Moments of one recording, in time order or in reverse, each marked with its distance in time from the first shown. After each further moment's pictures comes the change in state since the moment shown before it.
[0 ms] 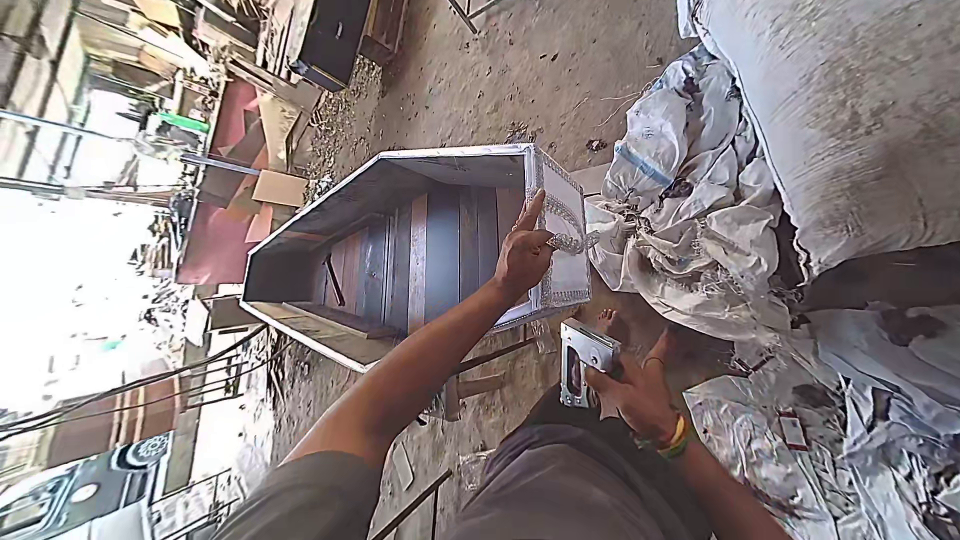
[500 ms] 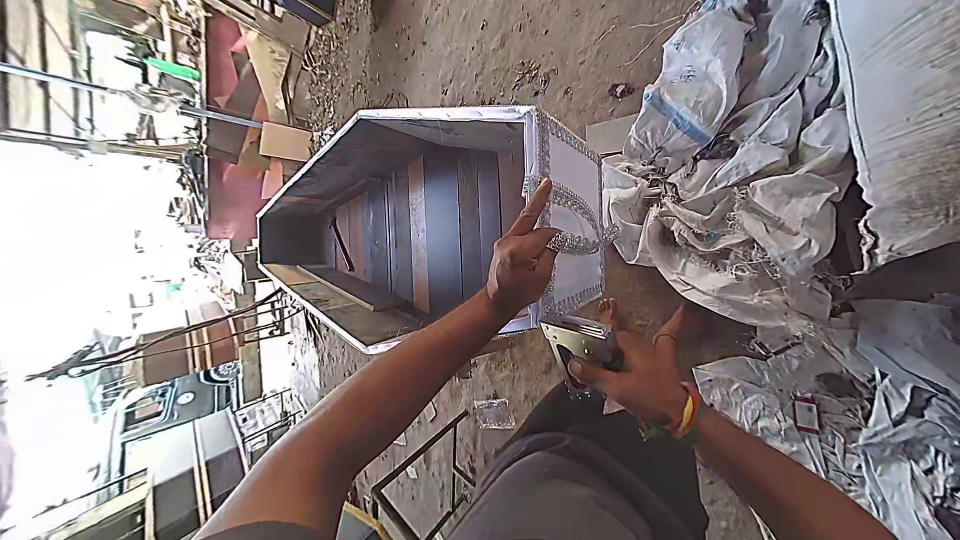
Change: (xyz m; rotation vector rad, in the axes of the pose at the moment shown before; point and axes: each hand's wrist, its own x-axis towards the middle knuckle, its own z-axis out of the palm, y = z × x) left_hand -0.005 -0.001 0.007 -0.052 0.082 0.040; right_hand 0.070 -0.023 -0.022 -0.353 -0.223 0.040
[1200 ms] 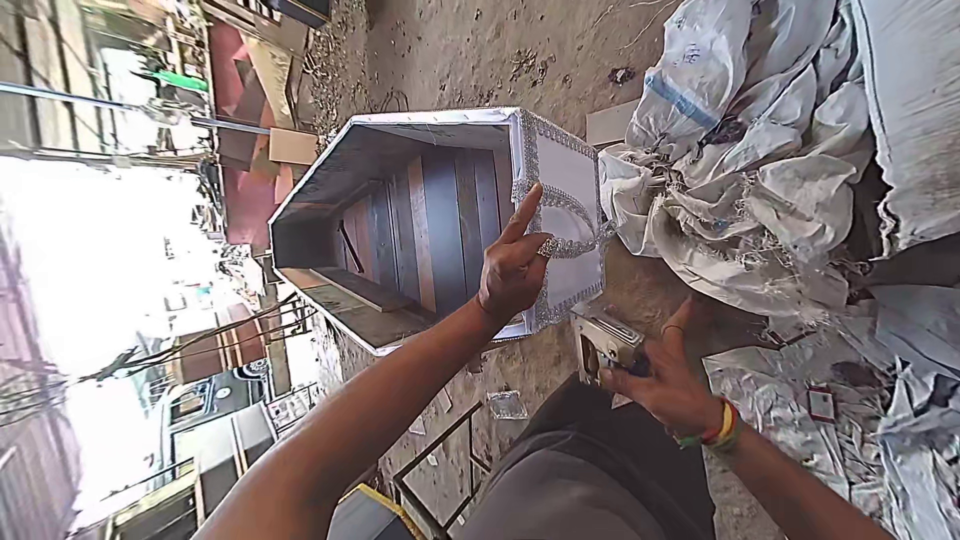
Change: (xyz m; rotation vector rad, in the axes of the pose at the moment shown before) left_hand 0.001 -0.001 0.001 0.045 0.001 0.026; right_hand -0.018 0.021 -0.024 0.260 0.034 0.054
